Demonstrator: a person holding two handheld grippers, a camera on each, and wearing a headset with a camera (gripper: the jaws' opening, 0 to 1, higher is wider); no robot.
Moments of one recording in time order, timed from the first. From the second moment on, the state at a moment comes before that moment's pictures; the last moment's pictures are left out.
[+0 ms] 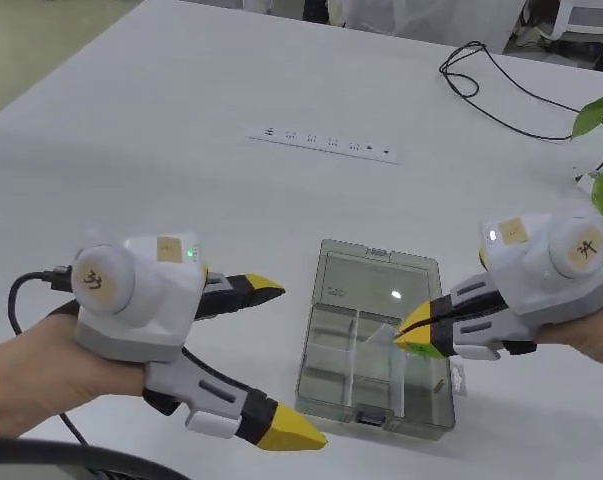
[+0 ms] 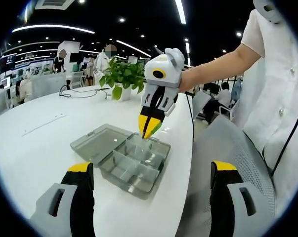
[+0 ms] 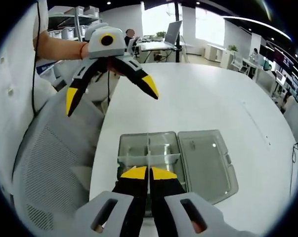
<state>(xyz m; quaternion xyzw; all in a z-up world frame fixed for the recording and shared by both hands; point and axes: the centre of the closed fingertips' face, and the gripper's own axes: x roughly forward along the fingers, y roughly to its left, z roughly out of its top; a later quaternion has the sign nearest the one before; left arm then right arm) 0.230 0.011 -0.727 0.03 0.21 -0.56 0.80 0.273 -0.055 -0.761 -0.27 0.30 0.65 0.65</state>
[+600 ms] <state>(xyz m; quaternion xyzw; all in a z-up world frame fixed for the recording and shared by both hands) 0.231 0.009 -0.728 0.03 0.21 -0.56 0.80 0.273 -0.048 -0.768 -0.29 0.29 0.65 0.64</state>
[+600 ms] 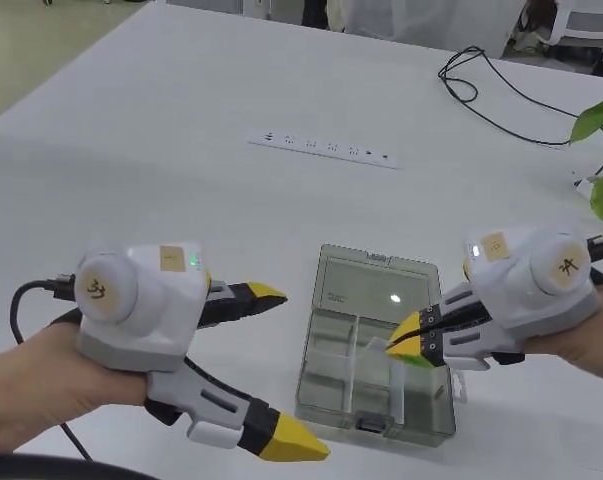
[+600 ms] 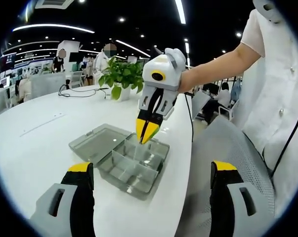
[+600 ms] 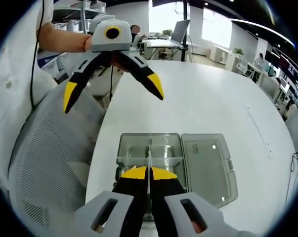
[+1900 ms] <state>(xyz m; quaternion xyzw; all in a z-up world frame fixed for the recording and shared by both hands) 0.228 0.010 -0.730 0.02 0.22 -0.56 0.80 0.270 -0.043 -0.813 -0.35 0.33 0.64 0.60</state>
